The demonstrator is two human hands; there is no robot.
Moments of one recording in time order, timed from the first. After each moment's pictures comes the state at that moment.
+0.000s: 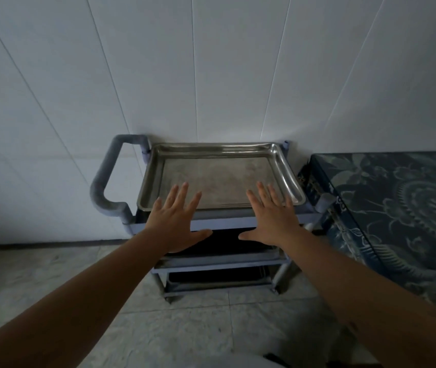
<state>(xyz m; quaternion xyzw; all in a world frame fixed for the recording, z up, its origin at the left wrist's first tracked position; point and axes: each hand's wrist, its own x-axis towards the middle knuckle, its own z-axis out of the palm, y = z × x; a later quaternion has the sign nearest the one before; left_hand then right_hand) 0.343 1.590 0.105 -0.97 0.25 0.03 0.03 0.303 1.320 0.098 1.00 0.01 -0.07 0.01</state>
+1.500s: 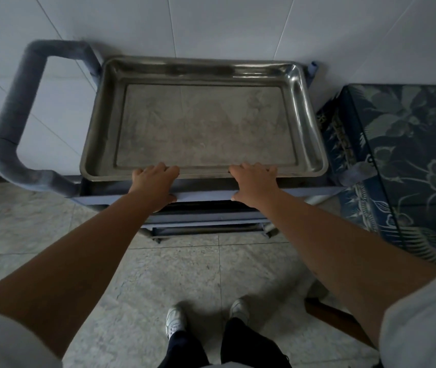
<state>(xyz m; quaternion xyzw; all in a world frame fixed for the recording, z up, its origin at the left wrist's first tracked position) 0.486 1.543 -0.043 -0.97 0.19 0.16 0.04 0.444 1.286 -0.038 0.99 0.05 -0.14 -0.03</state>
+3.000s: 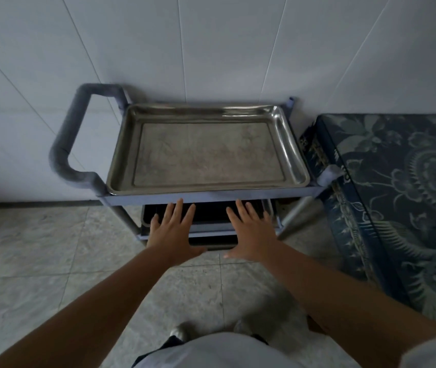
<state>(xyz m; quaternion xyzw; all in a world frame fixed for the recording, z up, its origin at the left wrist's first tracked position) 0.328 1.554 -0.026 -0.97 0.18 0.16 -0.01 0.296 1.327 -0.025 0.98 0.04 -0.20 -0.01</state>
